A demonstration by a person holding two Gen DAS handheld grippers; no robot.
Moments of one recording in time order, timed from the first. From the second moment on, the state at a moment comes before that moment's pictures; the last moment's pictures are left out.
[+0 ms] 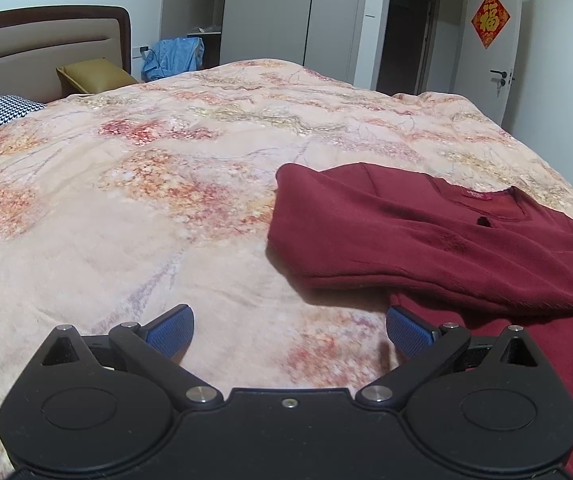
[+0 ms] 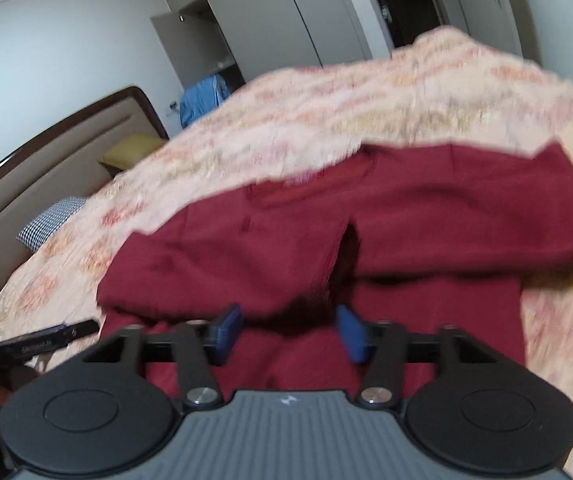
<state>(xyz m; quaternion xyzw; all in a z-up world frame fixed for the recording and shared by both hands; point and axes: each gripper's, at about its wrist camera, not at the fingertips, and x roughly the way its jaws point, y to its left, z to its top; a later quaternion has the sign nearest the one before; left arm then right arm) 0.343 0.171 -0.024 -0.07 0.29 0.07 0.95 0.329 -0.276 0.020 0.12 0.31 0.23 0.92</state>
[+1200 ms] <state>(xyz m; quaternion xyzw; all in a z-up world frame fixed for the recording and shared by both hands) 0.427 0.162 -0.018 0.02 0.24 0.18 0.95 0.449 -0.250 0.132 0.01 0.21 0.25 0.95</state>
